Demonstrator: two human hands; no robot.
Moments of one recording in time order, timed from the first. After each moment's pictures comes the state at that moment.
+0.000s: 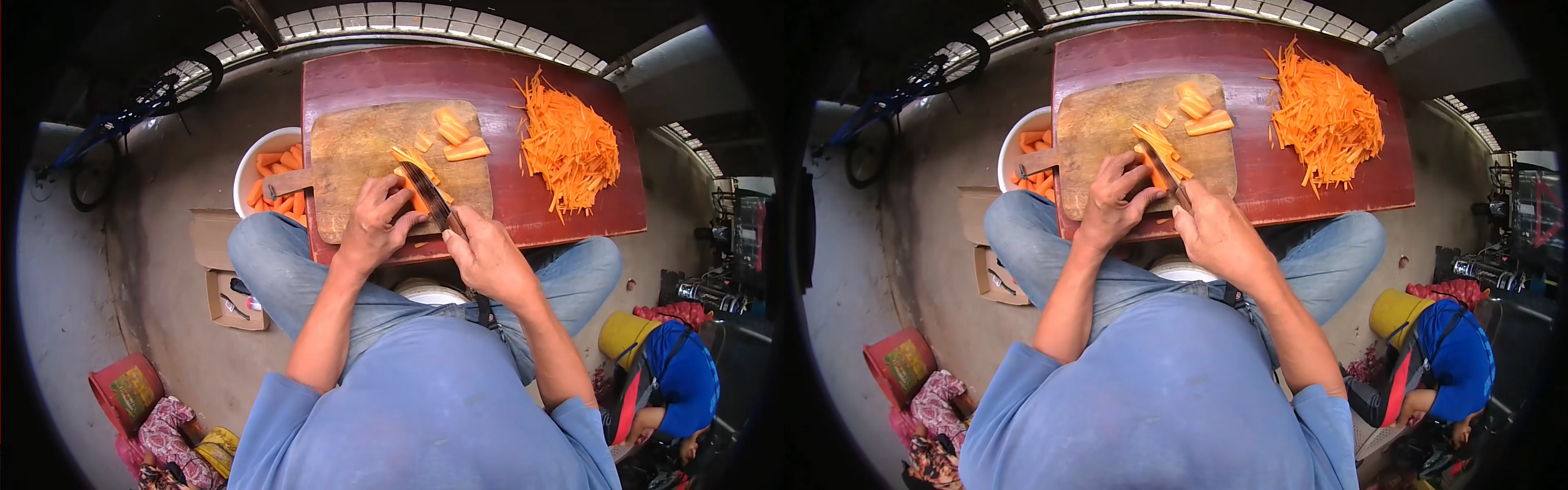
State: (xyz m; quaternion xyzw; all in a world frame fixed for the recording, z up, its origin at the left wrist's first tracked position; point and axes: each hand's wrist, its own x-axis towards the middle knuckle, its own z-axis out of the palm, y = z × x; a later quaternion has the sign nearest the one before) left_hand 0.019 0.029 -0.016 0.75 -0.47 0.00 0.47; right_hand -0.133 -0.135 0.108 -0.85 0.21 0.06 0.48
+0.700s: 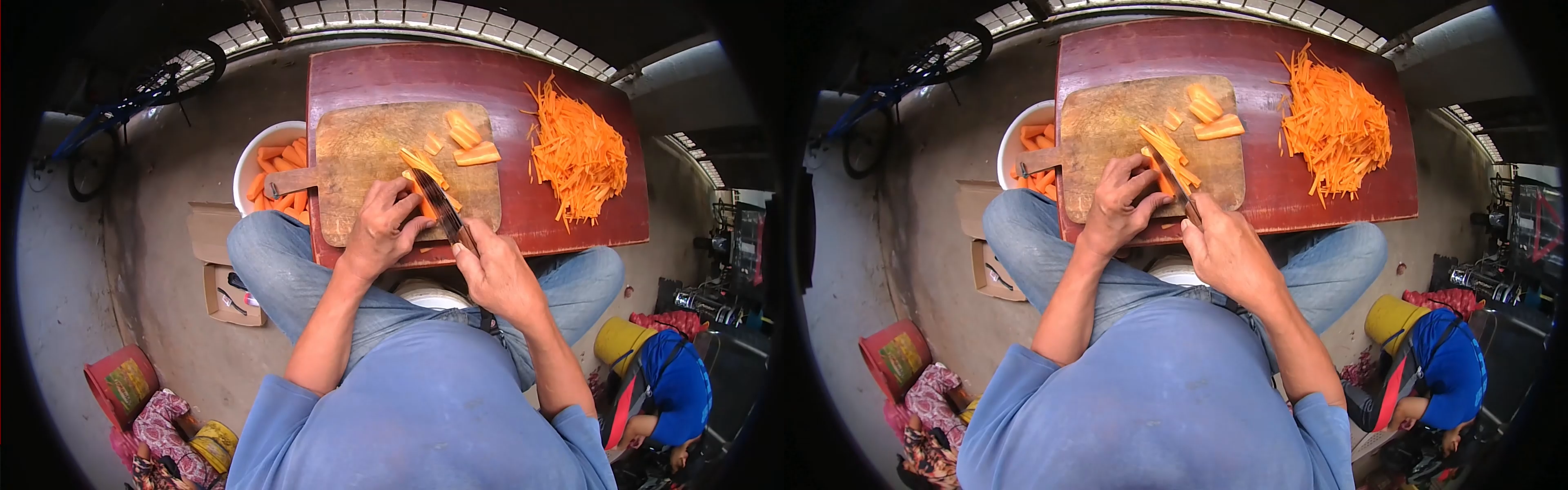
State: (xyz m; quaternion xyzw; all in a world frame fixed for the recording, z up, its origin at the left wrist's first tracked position) left_hand 0.019 0.029 -0.014 0.75 -0.46 0.01 0.48; right_hand -0.135 -0.129 0.108 -0.86 0.21 0.05 0.47
